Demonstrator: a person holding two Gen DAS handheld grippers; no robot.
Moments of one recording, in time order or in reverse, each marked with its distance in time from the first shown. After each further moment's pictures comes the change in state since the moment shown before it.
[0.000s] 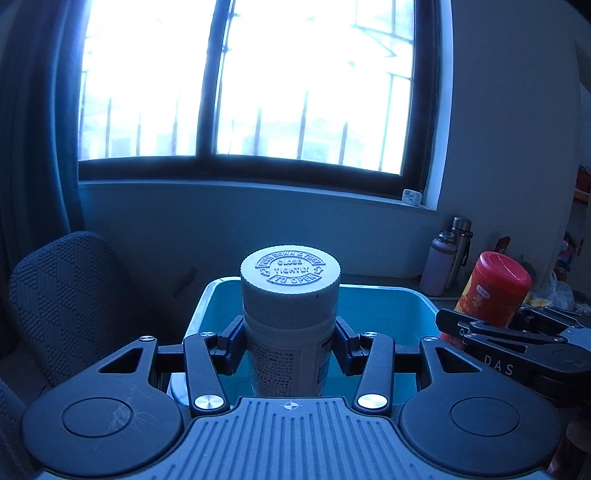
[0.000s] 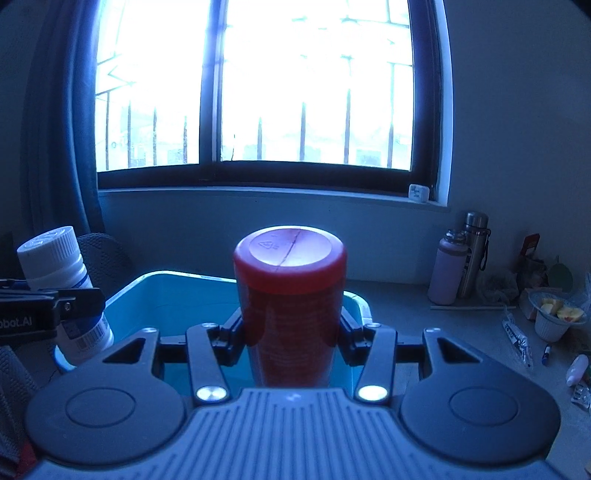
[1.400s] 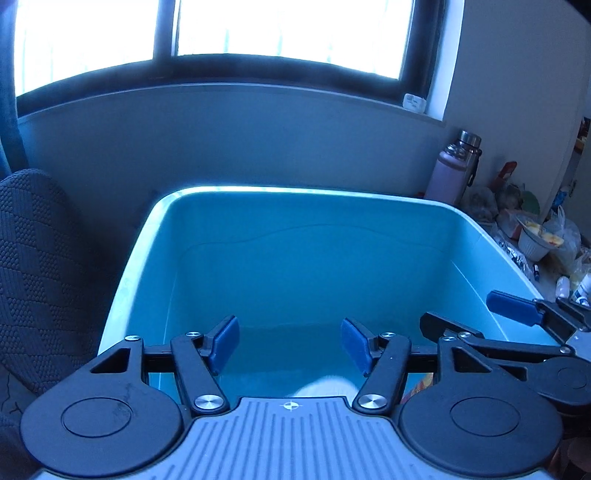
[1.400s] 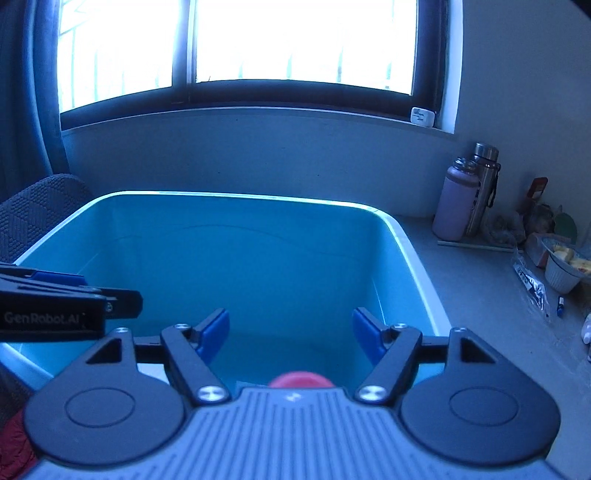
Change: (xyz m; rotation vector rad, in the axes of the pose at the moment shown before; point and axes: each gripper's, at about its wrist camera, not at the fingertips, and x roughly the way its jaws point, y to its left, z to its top) left arm 0.137 0.038 -0.038 0.015 0.279 -0.109; right arm 0.080 0.024 -0.034 0.016 0.213 -0.072
